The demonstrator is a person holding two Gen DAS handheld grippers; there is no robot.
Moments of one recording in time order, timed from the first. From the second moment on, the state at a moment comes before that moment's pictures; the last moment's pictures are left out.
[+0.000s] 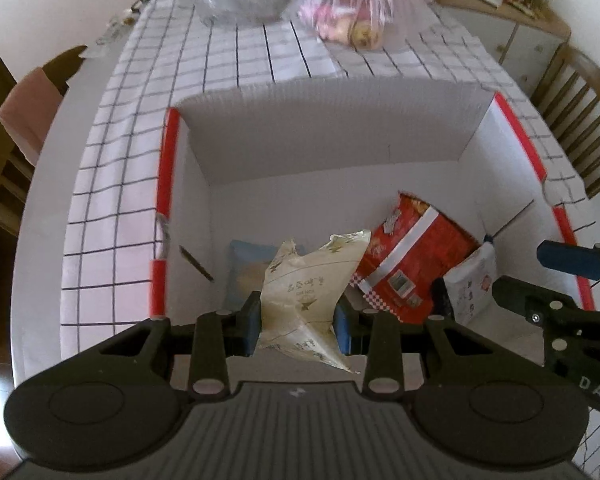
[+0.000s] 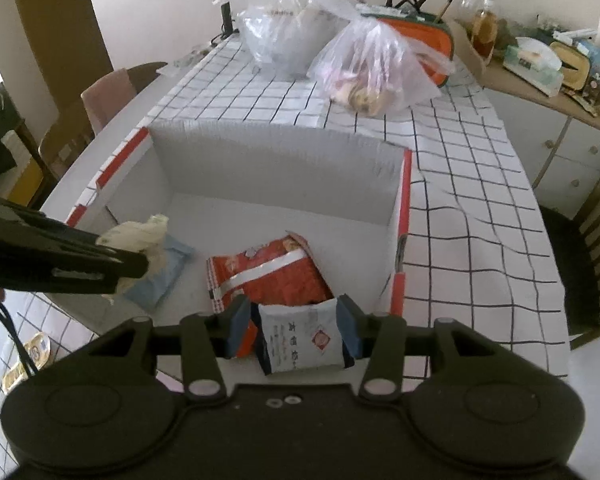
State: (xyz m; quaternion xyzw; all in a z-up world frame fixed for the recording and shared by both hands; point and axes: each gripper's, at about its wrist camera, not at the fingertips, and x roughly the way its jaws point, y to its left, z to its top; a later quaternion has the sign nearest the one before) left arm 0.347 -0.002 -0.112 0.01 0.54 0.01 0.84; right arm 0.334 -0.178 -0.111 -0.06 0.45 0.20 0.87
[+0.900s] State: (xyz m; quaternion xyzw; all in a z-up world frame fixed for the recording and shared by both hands) left arm 0.311 -0.001 -0.076 -0.01 0.51 0.00 0.86; right arm 0.303 -0.184 -0.081 -0.04 0.42 0.21 0.88
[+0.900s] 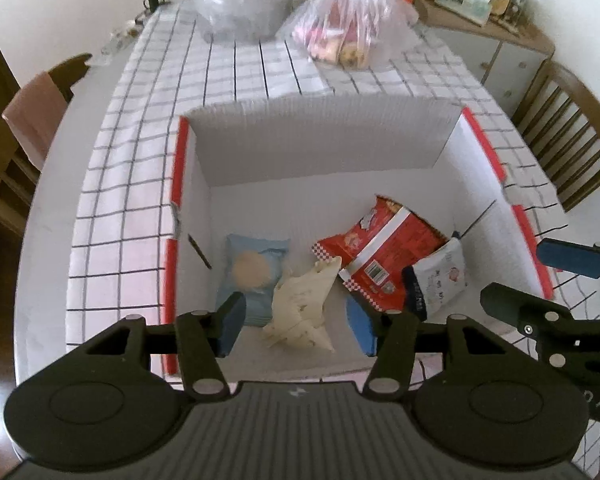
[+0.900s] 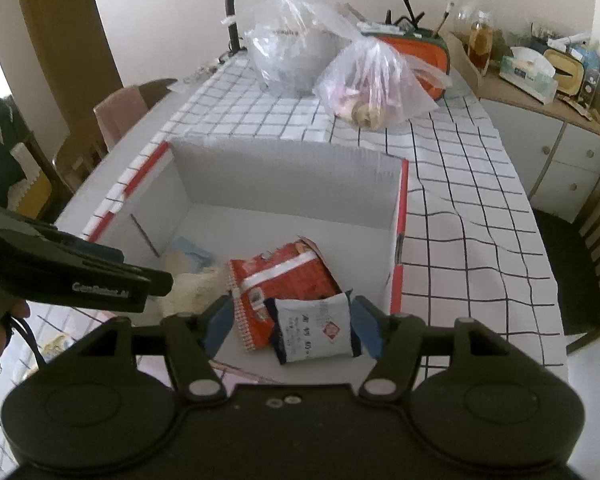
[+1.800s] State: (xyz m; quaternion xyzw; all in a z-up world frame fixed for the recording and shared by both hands) left arm 0.196 0.049 -0.005 -0.03 0.42 -0.03 0.91; right arm 0.206 -0.175 -0.017 -0.01 0.37 0.21 0.91
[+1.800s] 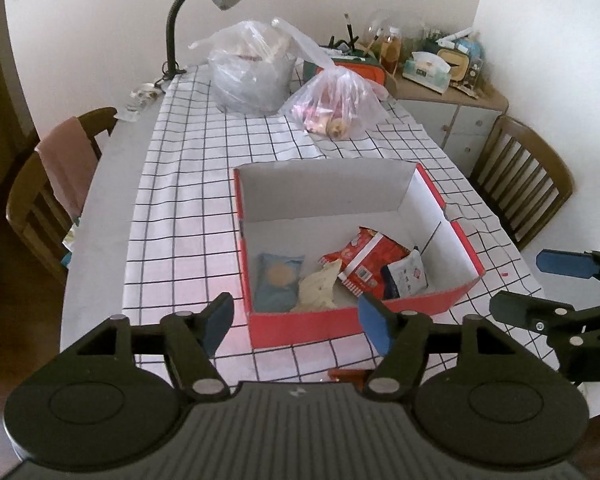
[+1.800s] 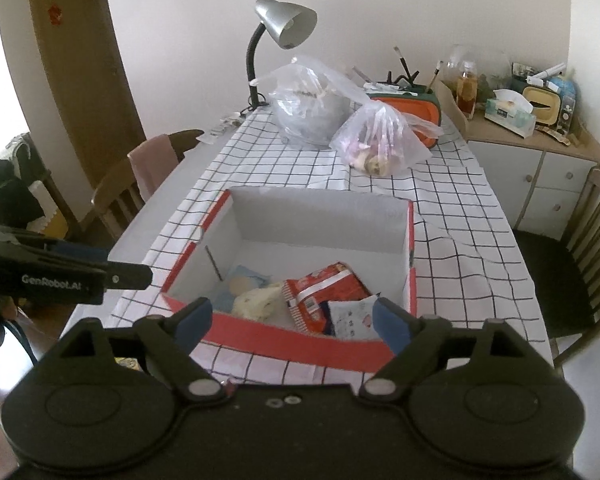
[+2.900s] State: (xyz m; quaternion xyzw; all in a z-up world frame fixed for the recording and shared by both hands) left arm 0.154 0.144 -0.105 -0.05 0.50 -0.01 0.86; right arm 0.169 -0.131 -0.121 0.02 0.47 0.19 0.86
